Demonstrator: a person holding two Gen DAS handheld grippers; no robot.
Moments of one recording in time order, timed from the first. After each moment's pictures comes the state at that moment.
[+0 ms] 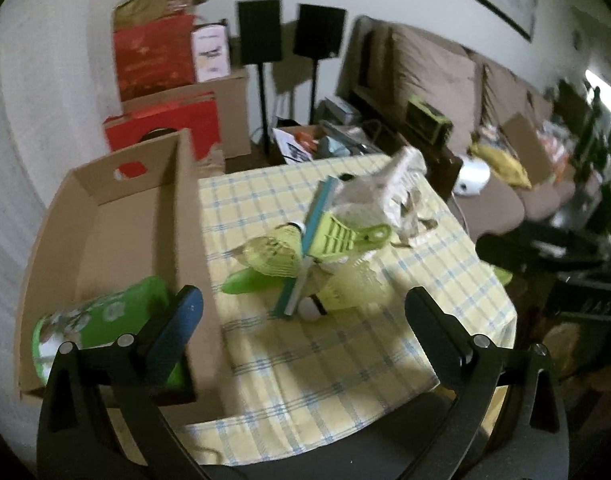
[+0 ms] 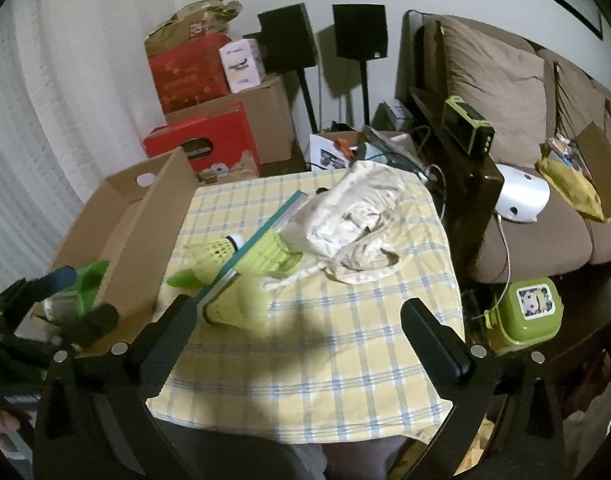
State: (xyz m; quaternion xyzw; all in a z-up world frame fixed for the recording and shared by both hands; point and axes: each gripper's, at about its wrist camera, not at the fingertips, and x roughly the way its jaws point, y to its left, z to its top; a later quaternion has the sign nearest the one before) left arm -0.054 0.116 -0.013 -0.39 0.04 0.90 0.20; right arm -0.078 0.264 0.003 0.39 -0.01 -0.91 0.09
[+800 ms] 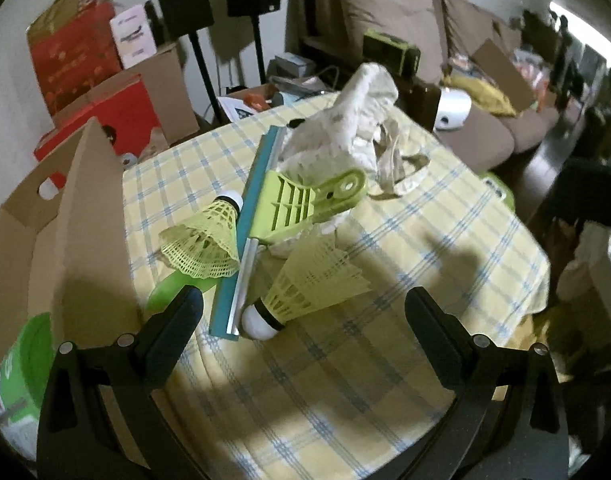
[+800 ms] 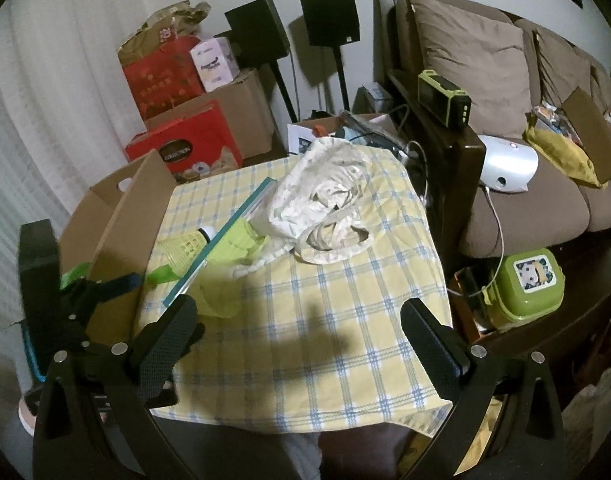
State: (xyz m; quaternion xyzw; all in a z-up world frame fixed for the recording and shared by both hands) left arm -0.089 0.185 -0.085 -0.43 0.13 0.86 0.26; right arm -0.076 0.299 -0.013 0.41 -0.05 -0.91 0.07
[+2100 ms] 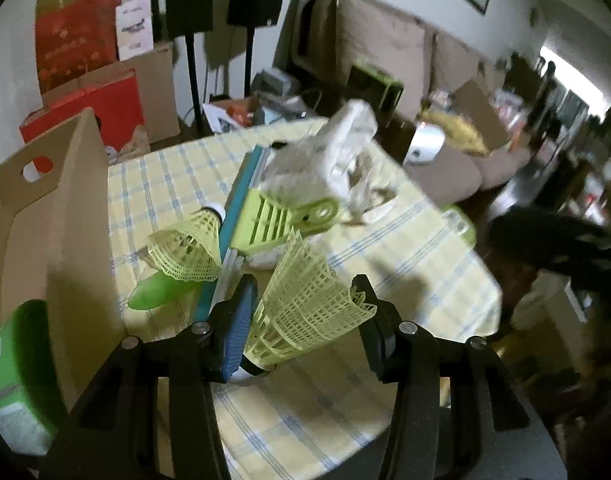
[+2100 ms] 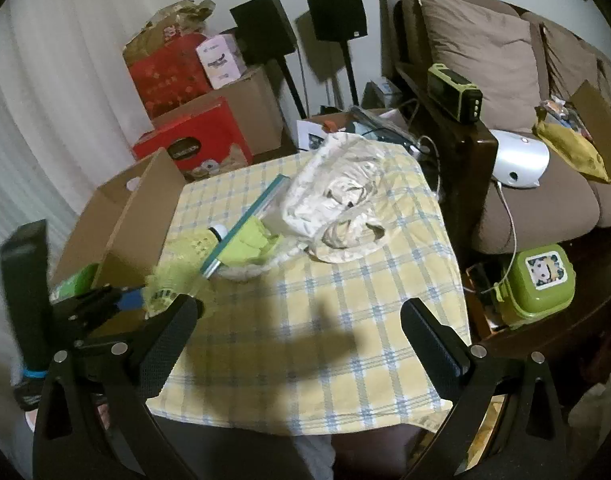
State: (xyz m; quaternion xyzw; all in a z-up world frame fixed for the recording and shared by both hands) left arm -0.083 0.156 -0.054 -0.42 0.02 0.85 0.31; right arm -0.083 0.292 -0.017 0.42 -0.06 -0.90 0.10
